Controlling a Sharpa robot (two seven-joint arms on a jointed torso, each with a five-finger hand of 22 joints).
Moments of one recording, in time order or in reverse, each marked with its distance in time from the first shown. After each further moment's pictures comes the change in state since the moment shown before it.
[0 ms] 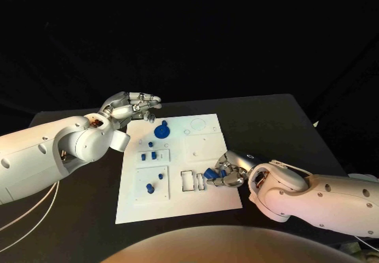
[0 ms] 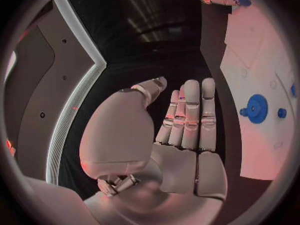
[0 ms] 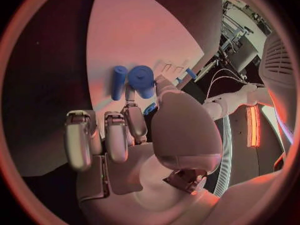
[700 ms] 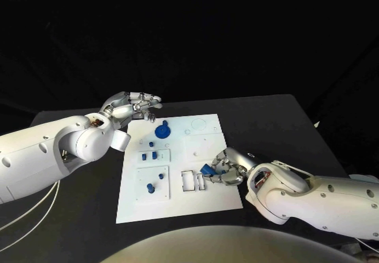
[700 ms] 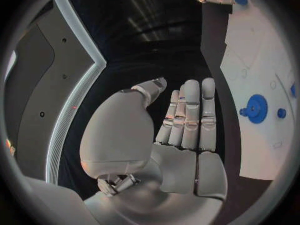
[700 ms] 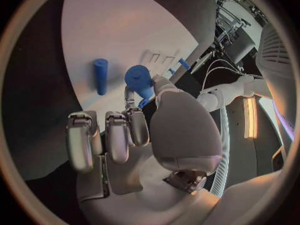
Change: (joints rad) left arm 0.000 -0.001 0.000 -0.001 0.008 0.001 -0.002; left_hand -0.009 0.009 0.000 0.000 0.000 0.000 0.000 0.004 0.000 -0.004 0.004 0.005 0.000 0.000 0.000 0.000 -0.001 0.000 0.000 0.000 0.000 -0.002; right arm 0.010 -0.006 0.002 0.044 0.053 -0.098 0.033; right_hand 0.049 0.025 0.075 0.000 0.096 0.044 -0.005 -0.010 -0.005 0.063 -0.024 0.075 0.000 -0.004 -0.018 0.010 0.000 0.000 0.000 -0.021 0.039 0.000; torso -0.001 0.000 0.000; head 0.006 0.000
